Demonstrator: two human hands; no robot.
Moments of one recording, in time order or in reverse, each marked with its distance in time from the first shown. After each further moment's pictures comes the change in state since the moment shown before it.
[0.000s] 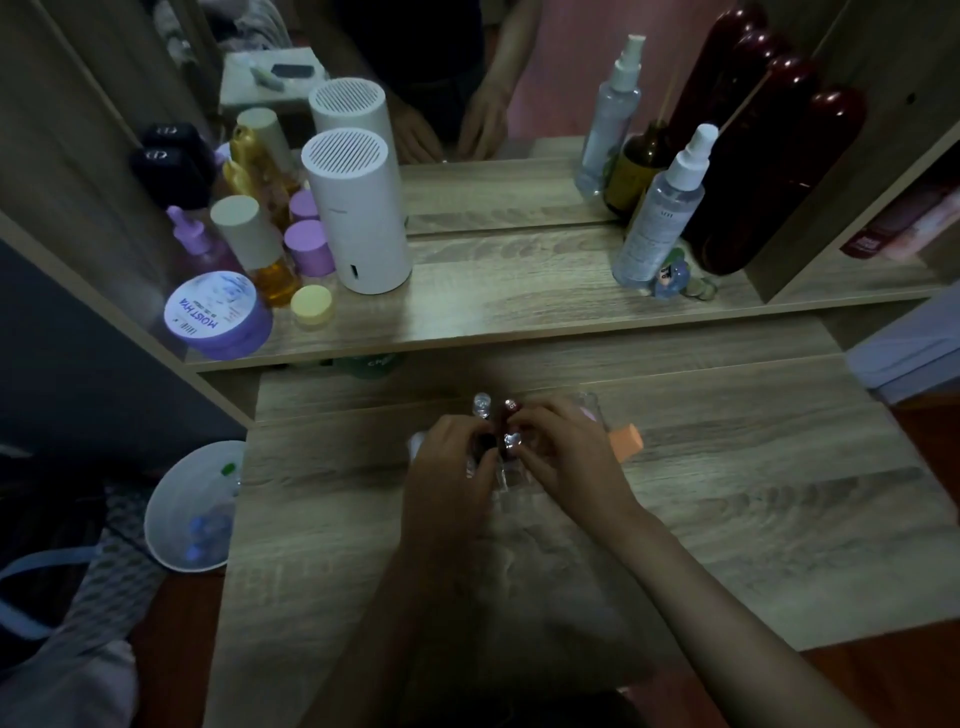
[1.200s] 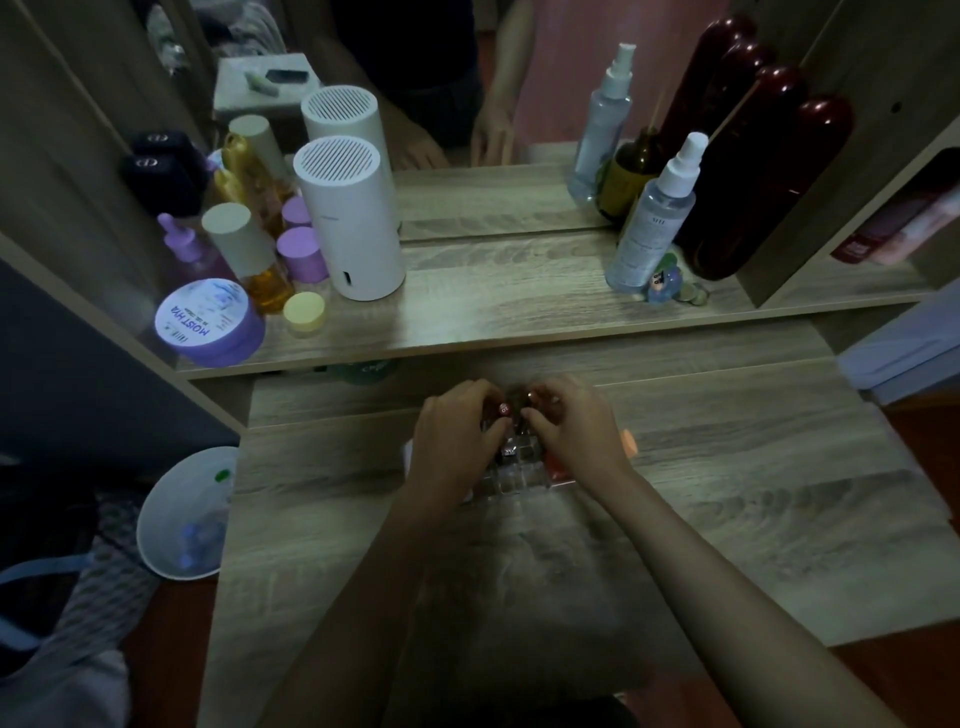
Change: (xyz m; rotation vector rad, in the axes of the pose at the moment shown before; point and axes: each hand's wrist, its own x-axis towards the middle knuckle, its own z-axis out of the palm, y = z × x) left_hand 0.050 -0.002 0.013 0.153 -0.189 0.017; right_hand 0.034 0.028 0.005 -0.073 0.093 0.185
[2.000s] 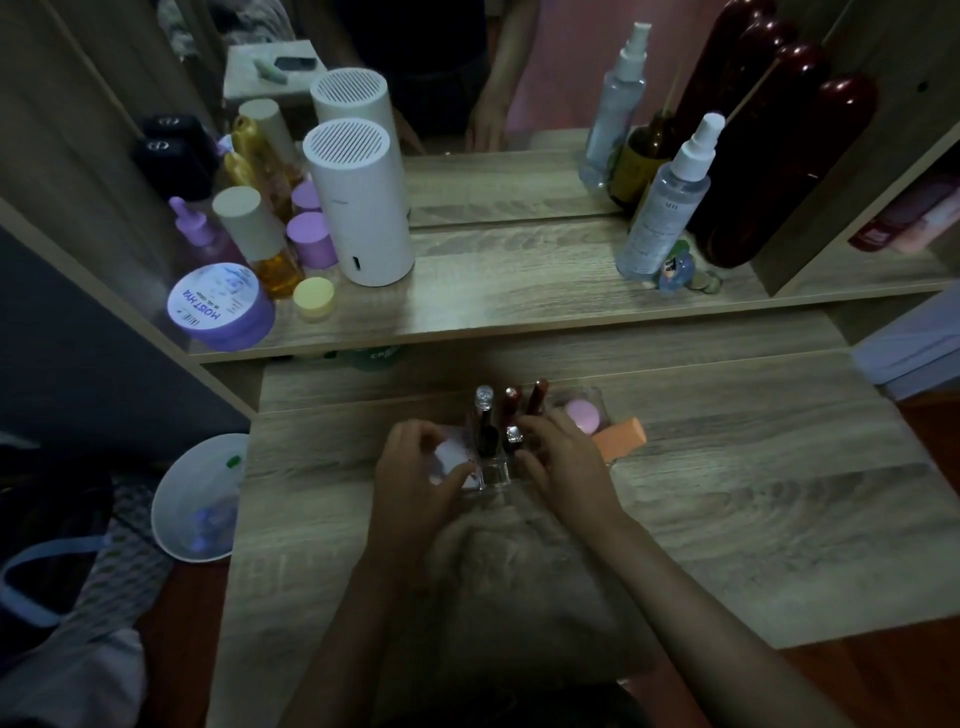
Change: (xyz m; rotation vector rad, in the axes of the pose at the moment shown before) left_hand -0.062 -0.037 -0.008 -0.218 0.117 -0.184; right_hand -0.047 -0.001 0.021 0.020 -0.111 -0.074
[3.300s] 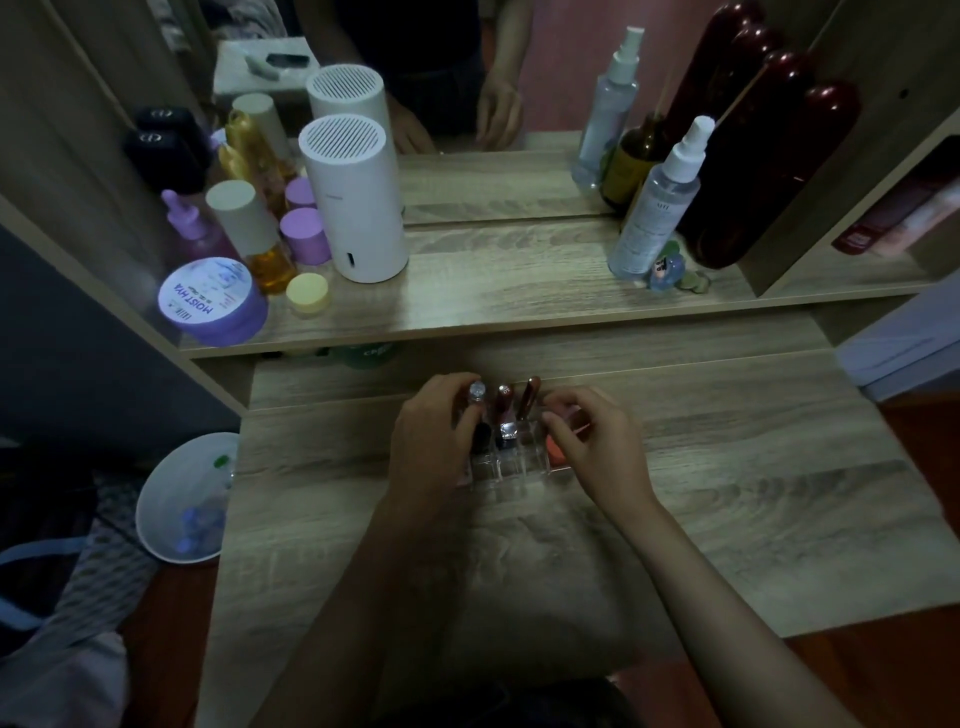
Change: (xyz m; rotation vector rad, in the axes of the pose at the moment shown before) left_hand 0.037 0.030 0.011 0.051 0.047 0.176; right_hand 0.005 0.003 -0.038 0.152 0.220 0.035
